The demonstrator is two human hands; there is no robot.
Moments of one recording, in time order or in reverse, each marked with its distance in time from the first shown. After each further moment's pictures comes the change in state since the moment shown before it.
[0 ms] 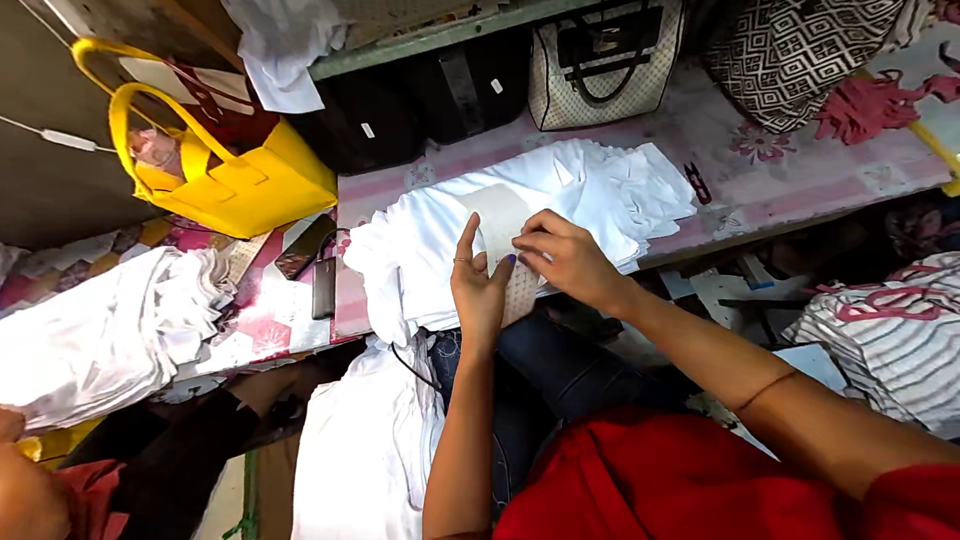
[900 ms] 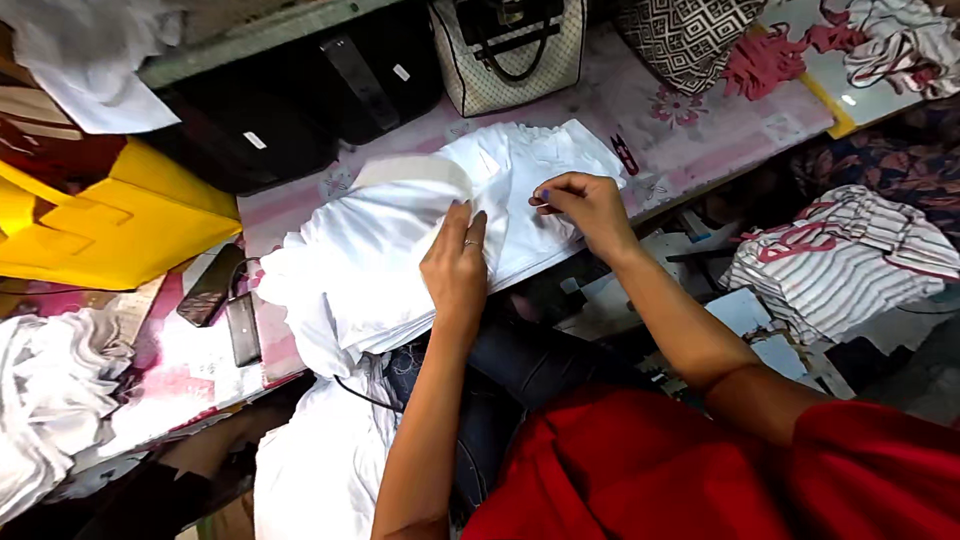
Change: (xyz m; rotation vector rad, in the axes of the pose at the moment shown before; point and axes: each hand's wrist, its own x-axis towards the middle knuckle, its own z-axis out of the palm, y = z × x) left_hand 0.020 -0.016 0.064 0.946 -0.078 0.834; right_hand -0.039 0.065 -0.079 0.496 0.325 0.633
